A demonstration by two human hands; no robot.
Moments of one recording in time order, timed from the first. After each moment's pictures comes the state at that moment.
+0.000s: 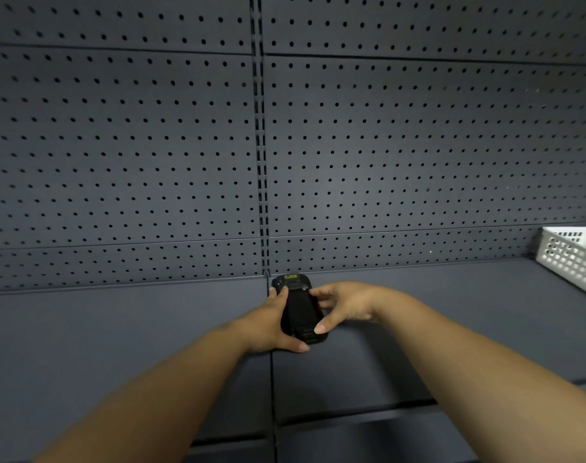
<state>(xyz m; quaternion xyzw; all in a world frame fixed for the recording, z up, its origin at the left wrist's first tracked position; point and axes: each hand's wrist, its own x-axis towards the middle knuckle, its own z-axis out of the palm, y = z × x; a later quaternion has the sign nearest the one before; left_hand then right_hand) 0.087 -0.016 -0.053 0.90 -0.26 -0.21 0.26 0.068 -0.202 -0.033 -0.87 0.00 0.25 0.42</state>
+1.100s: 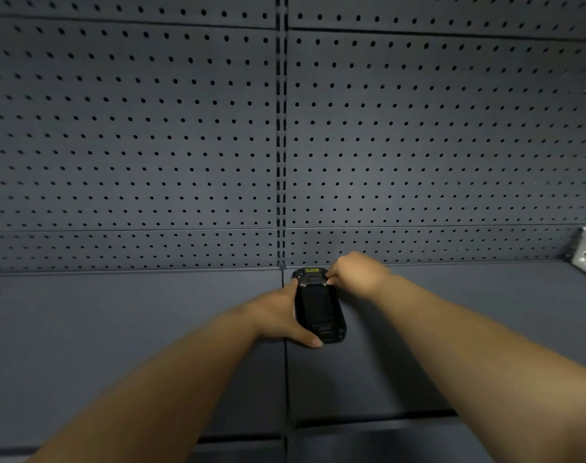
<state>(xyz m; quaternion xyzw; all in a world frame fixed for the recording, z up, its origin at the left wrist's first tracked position) 0.096 -0.011 -0.043 0.88 -0.29 -0.22 0.30 0.110 -0.188 -0.020 -0.99 -0.05 0.09 0.00</state>
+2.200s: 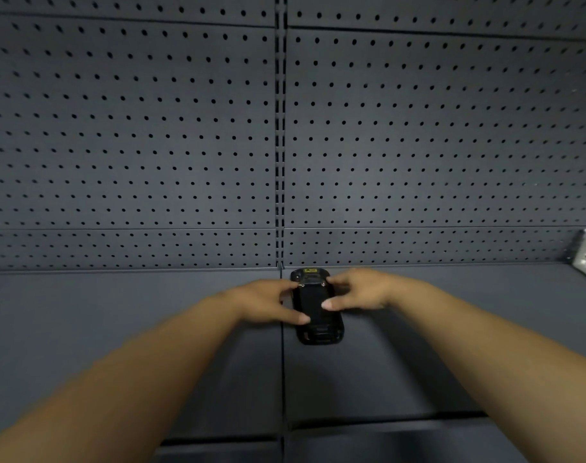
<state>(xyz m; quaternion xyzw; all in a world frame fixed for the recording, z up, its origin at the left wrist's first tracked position) 0.114 -0.002 -0.033 0.89 -0.27 -0.26 0.27 0.089 -0.201 -0.020 -0.97 -0.06 0.18 0.14</state>
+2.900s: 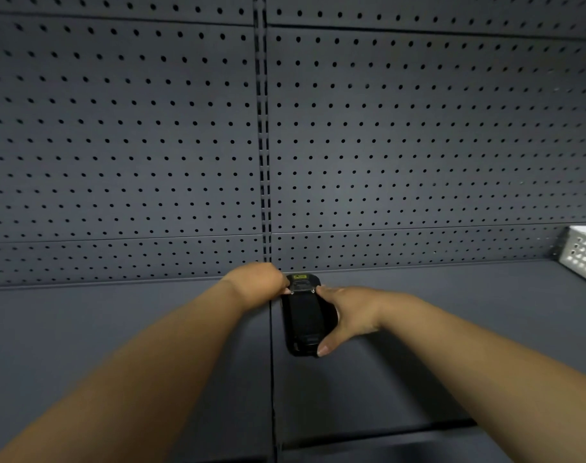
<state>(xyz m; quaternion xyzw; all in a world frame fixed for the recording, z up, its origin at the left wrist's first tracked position) 0.161 -0.025 -0.034 0.91 -0.39 -0.04 -0.13 0.074 -0.198 -0.026 -0.97 -0.08 0.19 0.12</state>
